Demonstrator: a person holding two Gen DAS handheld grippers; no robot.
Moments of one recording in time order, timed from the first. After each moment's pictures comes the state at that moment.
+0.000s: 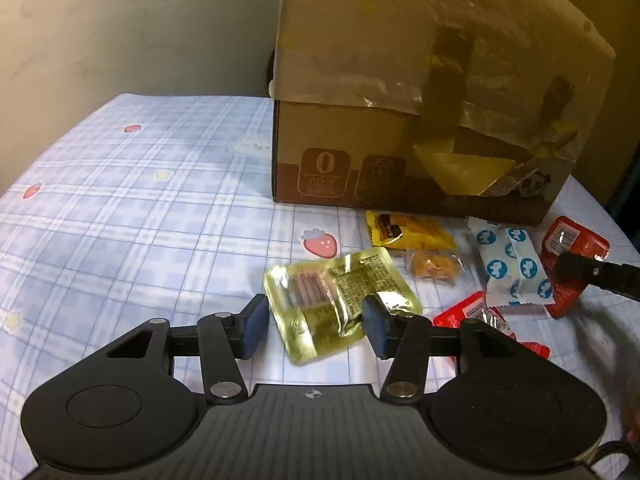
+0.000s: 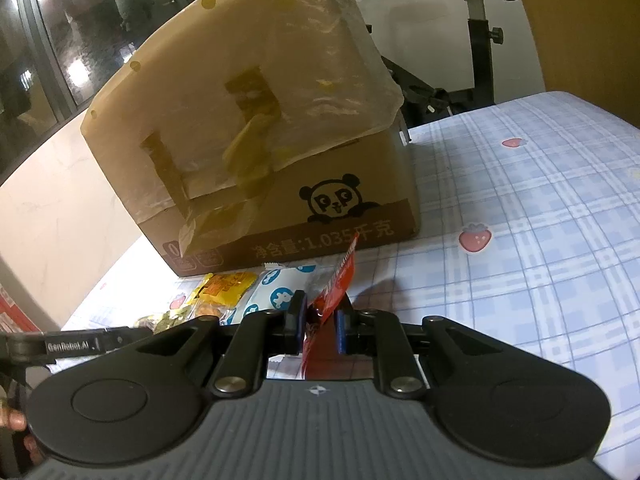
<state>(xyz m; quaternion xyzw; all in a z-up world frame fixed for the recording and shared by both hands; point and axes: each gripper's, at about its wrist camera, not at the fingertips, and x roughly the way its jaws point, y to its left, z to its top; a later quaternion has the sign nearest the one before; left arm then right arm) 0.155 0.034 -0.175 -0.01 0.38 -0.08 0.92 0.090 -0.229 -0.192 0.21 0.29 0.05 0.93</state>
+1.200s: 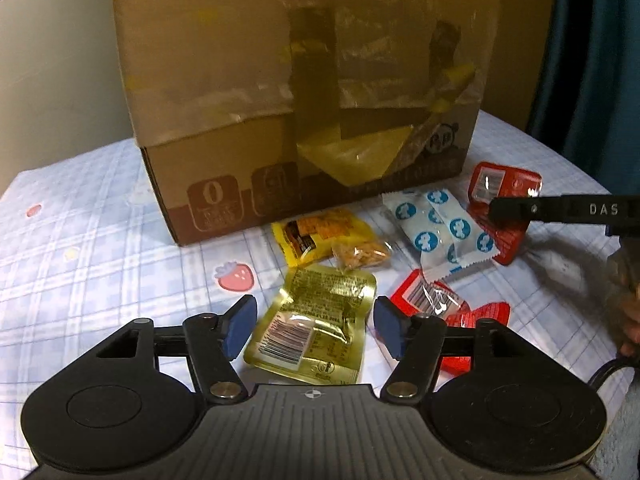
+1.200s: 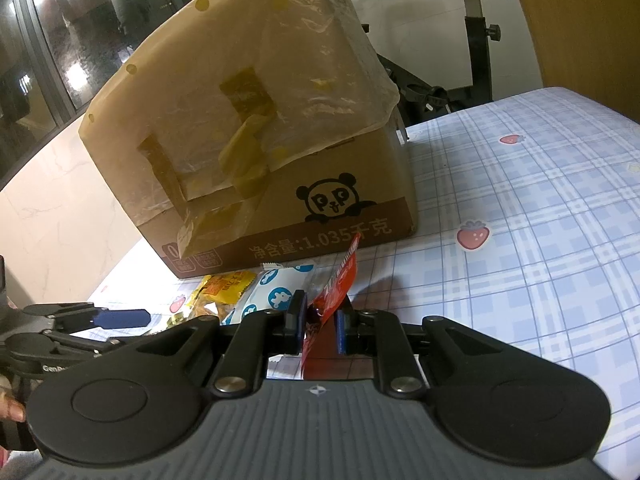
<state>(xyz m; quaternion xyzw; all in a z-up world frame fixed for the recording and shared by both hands) 0.170 0.012 -0.175 0.11 0.37 -0.24 0.89 0.091 -0.231 -0.194 0.22 0.29 0.05 0.93</state>
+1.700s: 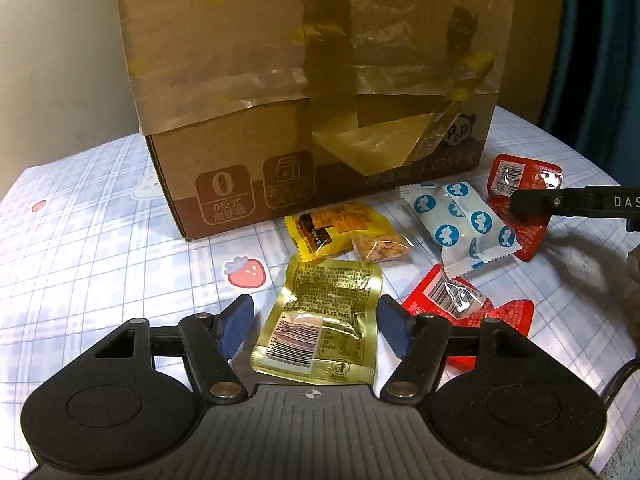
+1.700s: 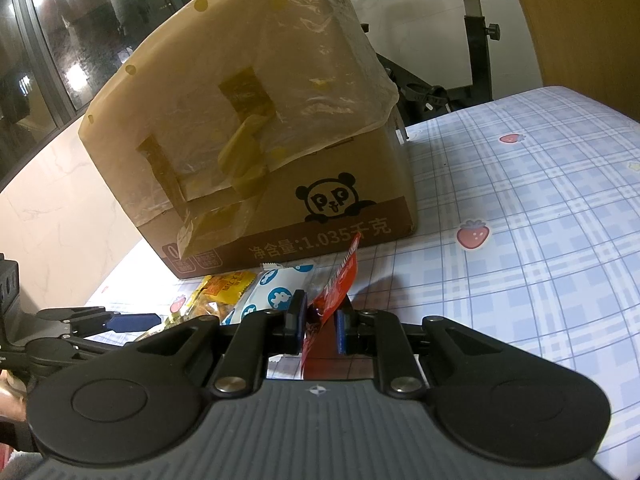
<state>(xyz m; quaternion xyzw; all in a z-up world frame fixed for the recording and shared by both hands) 0.176 0.012 -0.184 0.11 0.37 -0.22 0.90 0.092 -0.231 -0.194 0.22 0.29 0.05 0.93</state>
